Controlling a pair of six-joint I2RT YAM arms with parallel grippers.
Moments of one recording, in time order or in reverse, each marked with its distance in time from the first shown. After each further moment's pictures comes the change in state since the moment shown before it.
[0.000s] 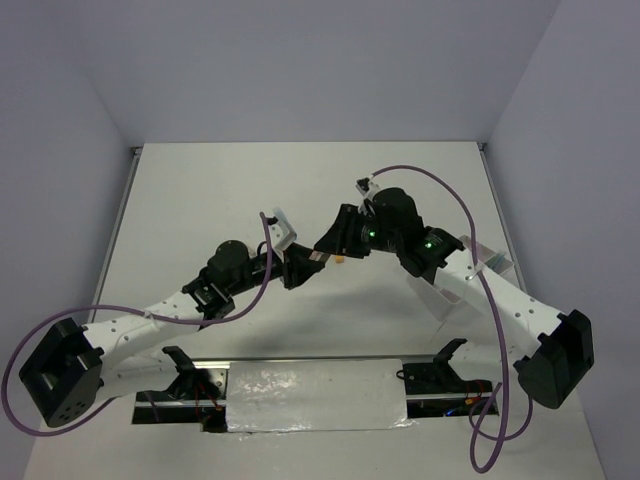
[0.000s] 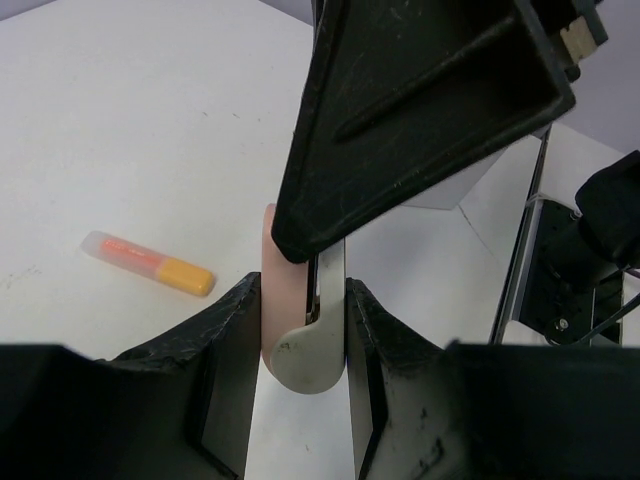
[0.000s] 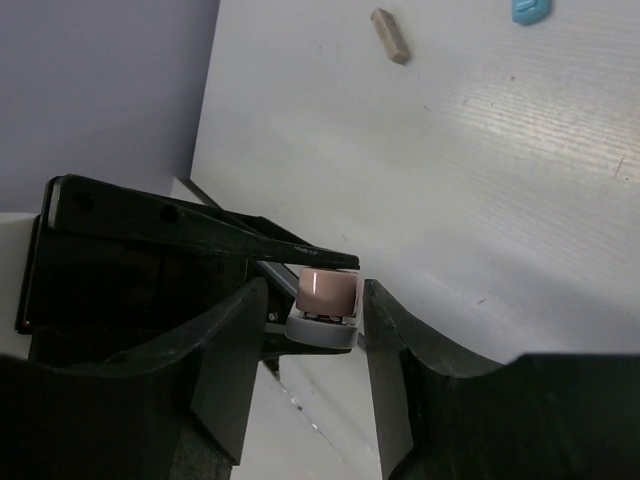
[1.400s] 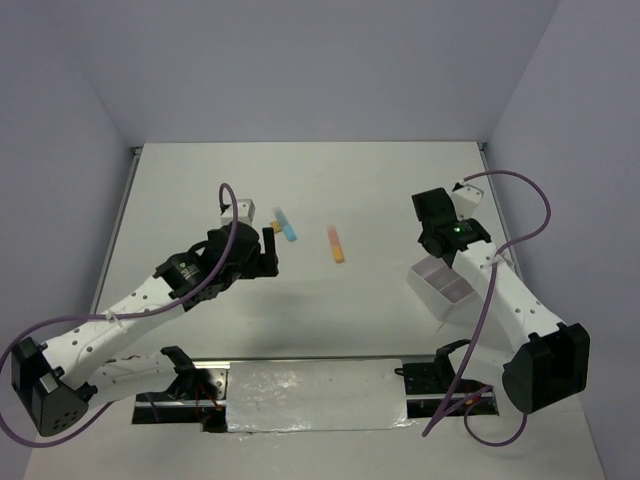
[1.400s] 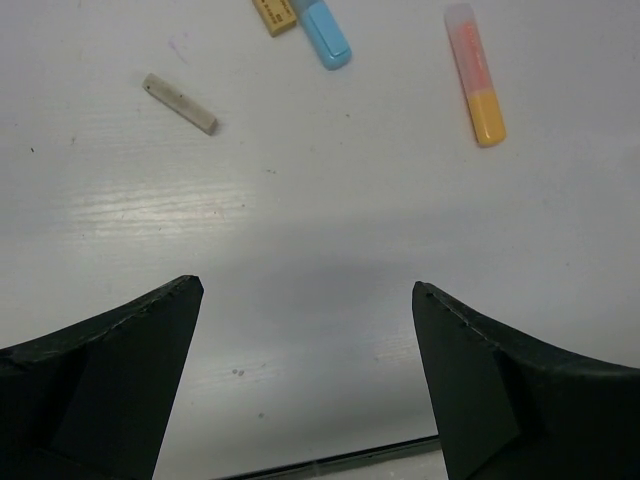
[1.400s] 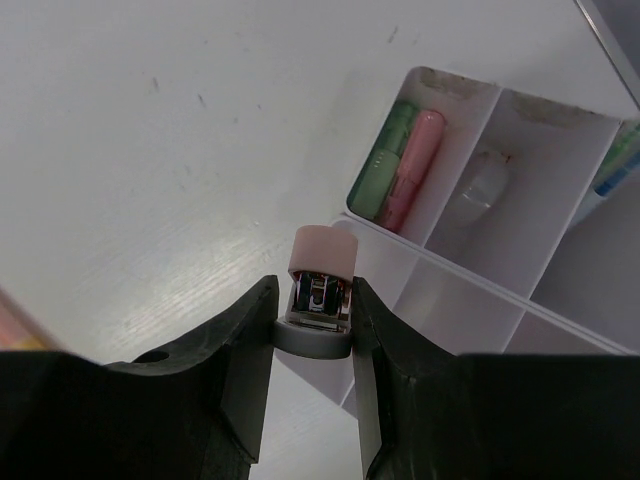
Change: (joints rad) left arm 0.002 -0.055 0.393 -1.157 -0.695 -0.452; right arm -0.356 -0.009 -0.013 -0.441 0.918 -0.083
